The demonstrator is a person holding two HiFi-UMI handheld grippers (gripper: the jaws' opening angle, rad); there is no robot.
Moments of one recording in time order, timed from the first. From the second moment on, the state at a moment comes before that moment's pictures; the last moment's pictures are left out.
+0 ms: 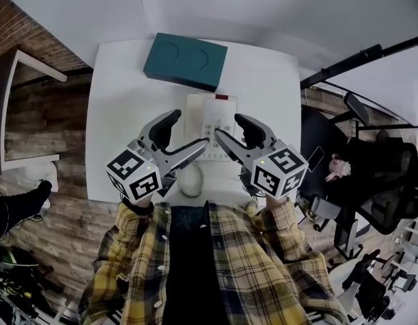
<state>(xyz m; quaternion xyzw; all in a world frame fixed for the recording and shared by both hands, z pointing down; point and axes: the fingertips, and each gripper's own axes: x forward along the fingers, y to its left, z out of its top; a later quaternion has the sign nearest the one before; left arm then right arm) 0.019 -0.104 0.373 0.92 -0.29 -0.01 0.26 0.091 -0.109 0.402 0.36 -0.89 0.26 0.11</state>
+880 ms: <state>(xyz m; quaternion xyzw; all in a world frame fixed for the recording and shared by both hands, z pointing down) 0.045 -0.064 0.272 0.96 -0.27 -0.01 0.10 0.084 -0.077 0.279 0.38 -0.92 0.08 0.01</state>
